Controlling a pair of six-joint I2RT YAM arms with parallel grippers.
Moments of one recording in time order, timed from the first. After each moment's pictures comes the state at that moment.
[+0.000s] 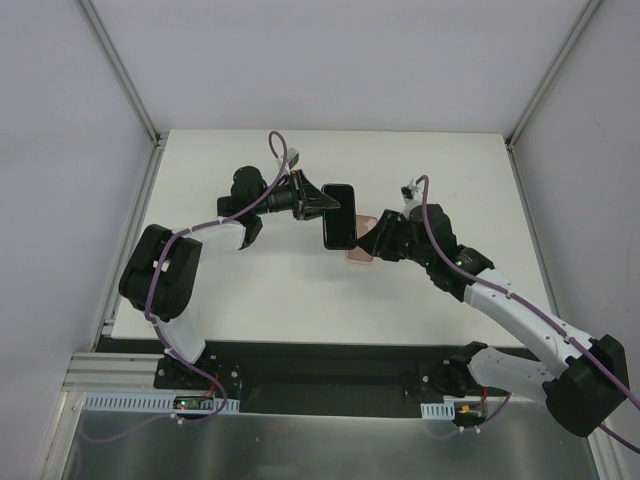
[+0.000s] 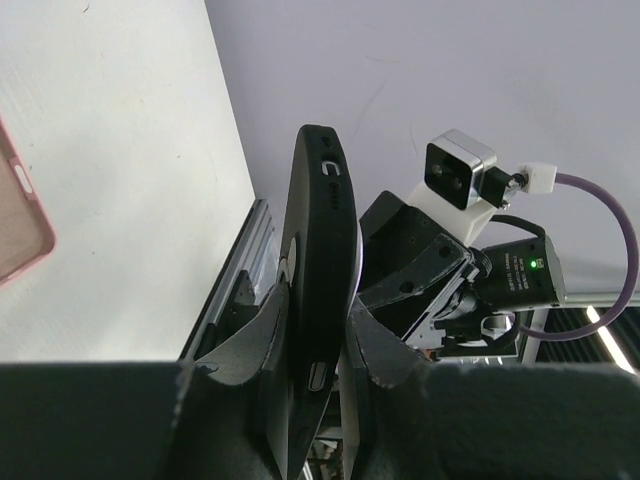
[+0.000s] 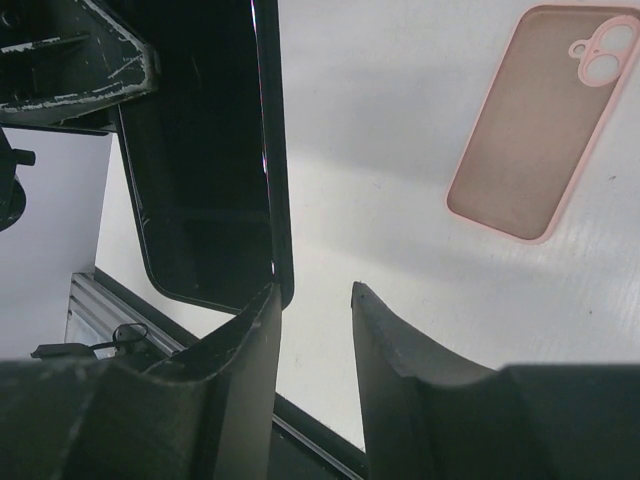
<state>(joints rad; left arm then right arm) -0.40 1.72 0.93 0.80 0.94 -1.47 0.64 1.08 0.80 -0.23 -0.09 0.71</state>
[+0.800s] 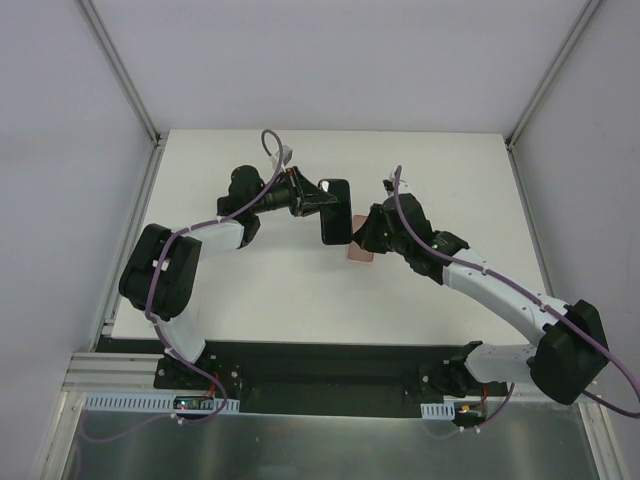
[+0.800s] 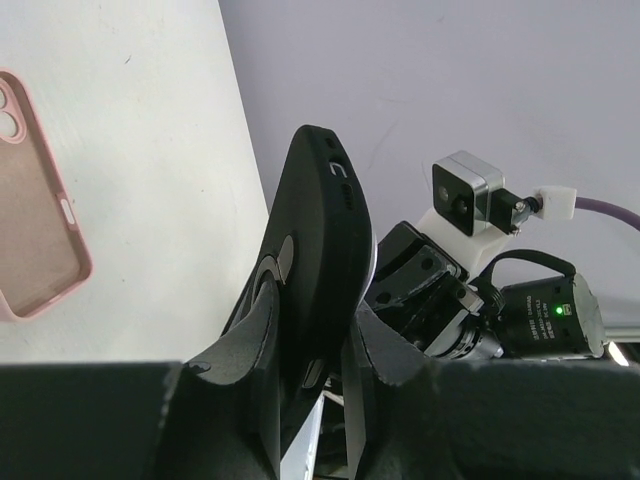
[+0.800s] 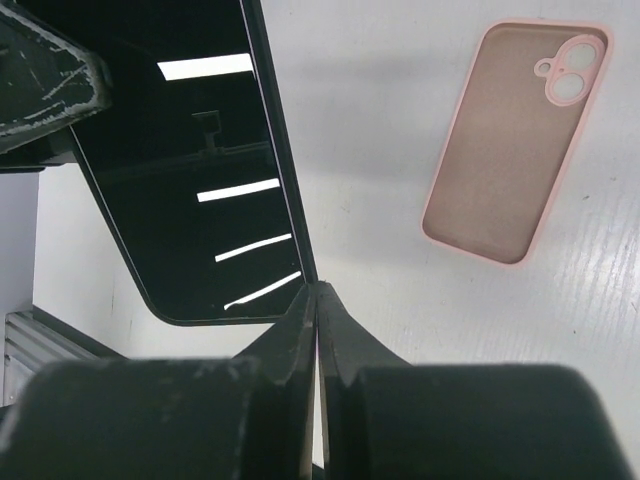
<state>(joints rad) -0.39 1.72 0.93 0.79 0.89 -1.44 0.71 1.27 0.94 -0.30 0.07 0.70</state>
